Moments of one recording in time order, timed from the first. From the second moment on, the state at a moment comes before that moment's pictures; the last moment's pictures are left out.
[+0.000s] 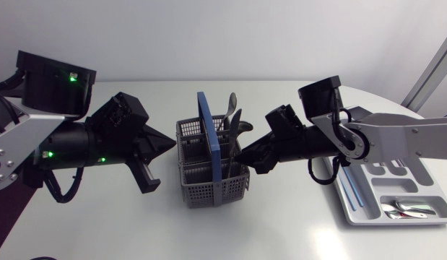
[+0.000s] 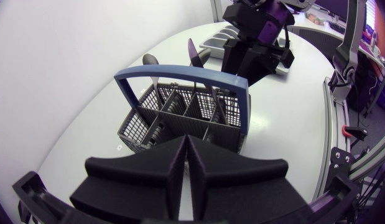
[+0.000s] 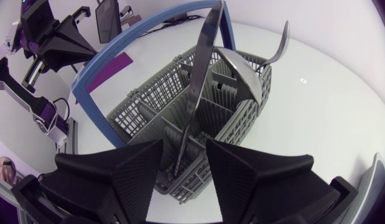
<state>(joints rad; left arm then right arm) -0.50 1.14 0.79 -0.30 0.23 0.46 0.41 1.55 0.81 -0.04 -0.59 -0.15</state>
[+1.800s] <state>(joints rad) -0.46 1.15 0.76 -0.27 0.26 0.47 0.50 1.51 0.89 -0.01 -0.54 -0.11</state>
